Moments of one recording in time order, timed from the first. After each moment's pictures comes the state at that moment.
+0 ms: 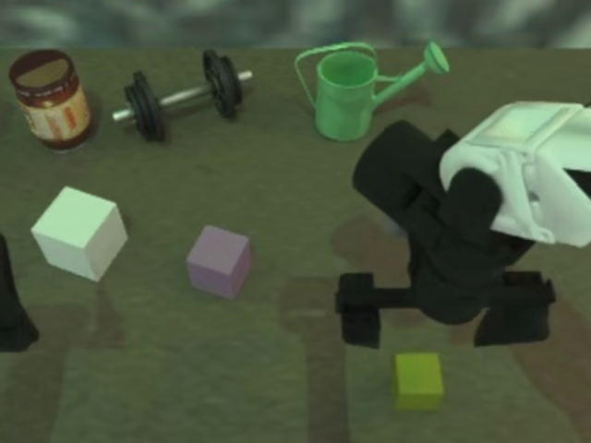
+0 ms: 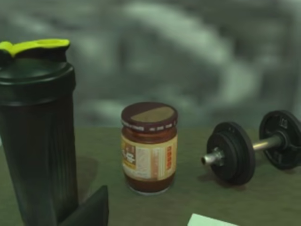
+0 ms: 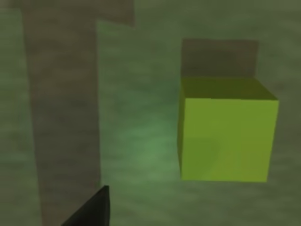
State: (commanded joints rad) left arm -0.01 0.03 0.03 -0.02 0.00 0.00; right arm 0.74 1.74 1.19 -0.96 0.02 0.73
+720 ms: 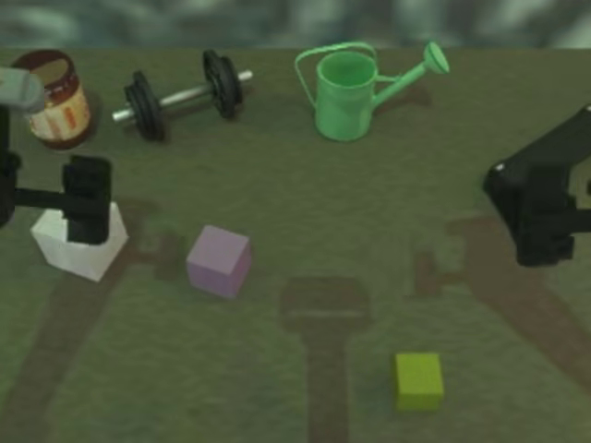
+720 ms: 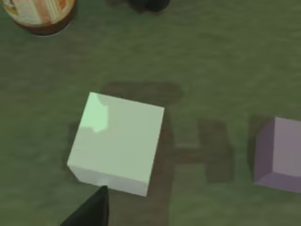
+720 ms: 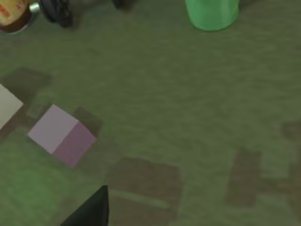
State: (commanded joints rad) left arm -0.23 1.04 0.82 -0.54 0.00 -0.04; right arm 0.52 0.92 0.81 -0.53 0.02 0.38
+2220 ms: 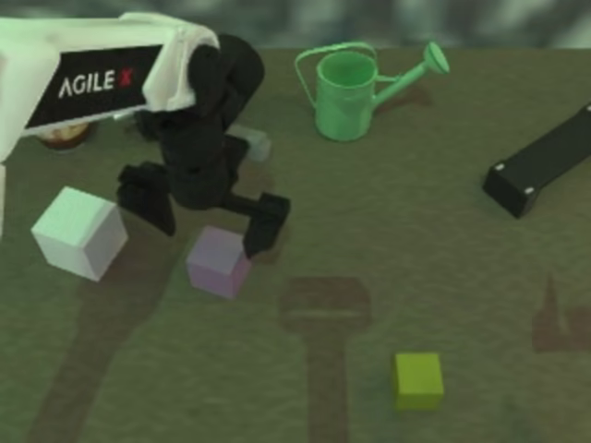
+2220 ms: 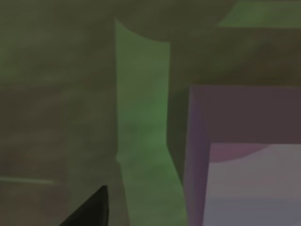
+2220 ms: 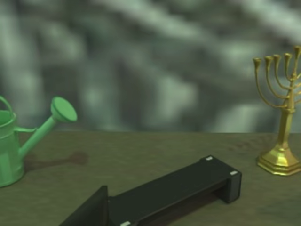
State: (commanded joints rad) left arm -0.46 2.18 1.60 -0.99 0.00 -0.09; right arm 0.01 0.00 0.00 0.00 0.00 0.00
